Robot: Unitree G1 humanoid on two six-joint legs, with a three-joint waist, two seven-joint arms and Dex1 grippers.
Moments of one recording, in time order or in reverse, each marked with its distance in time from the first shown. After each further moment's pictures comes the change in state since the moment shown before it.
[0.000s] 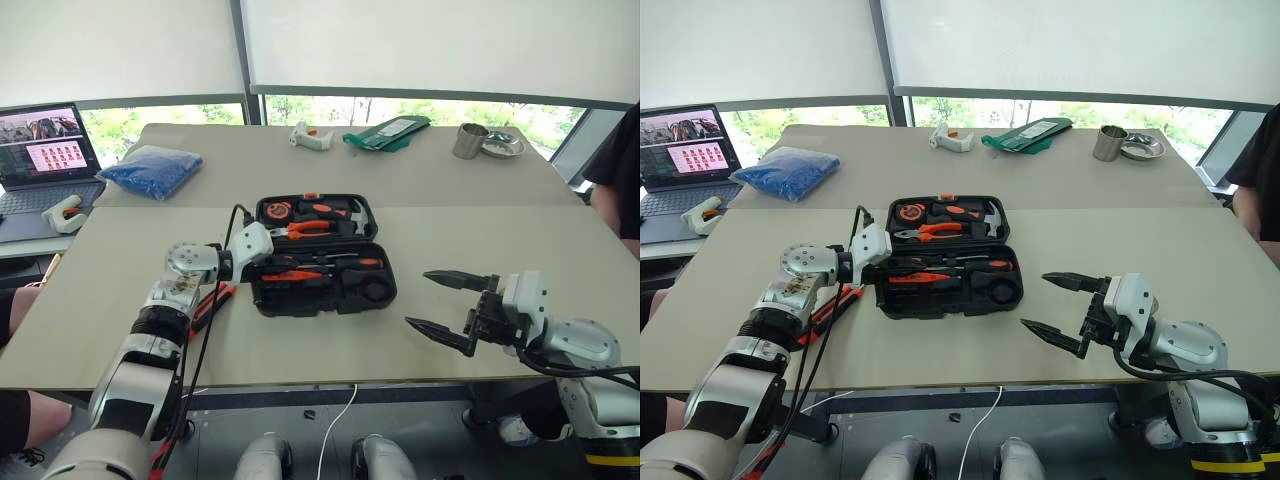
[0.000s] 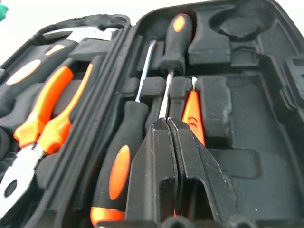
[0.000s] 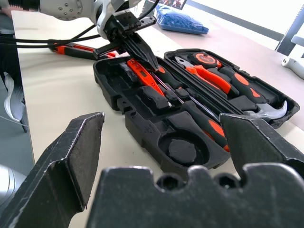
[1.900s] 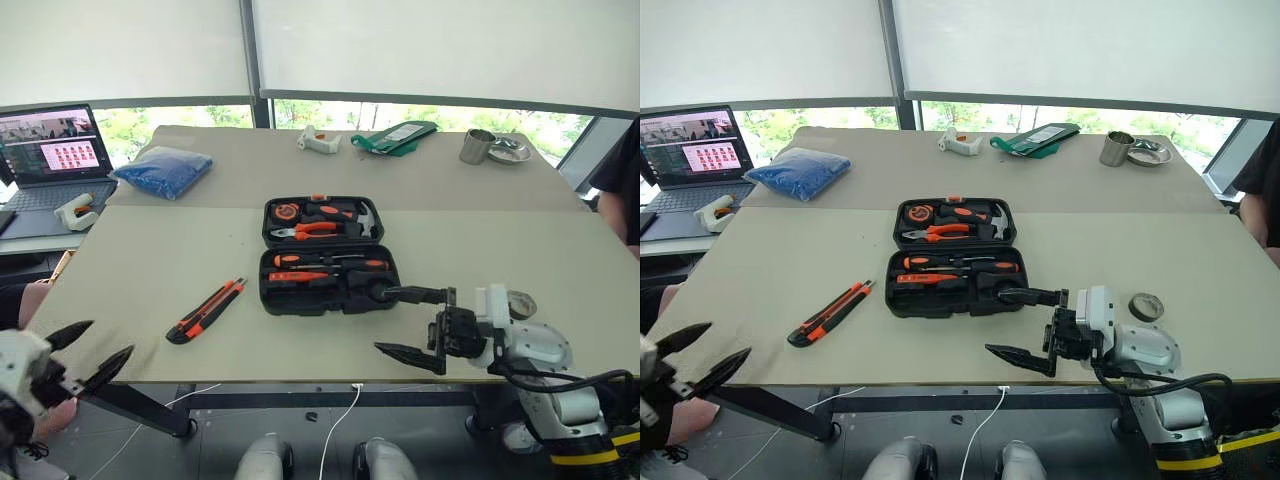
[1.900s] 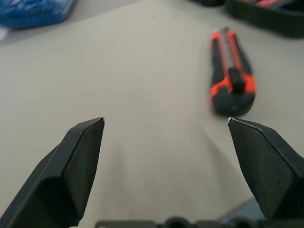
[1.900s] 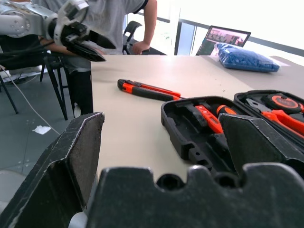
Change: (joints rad) left arm 1.136 0.244 0.750 -0.840 -0.425 0.301 0.225; right arm -0.034 0.101 0.134 -0.026 0.071 -0.007 0.108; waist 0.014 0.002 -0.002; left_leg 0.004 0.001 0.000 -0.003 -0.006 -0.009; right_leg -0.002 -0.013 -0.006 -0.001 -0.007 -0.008
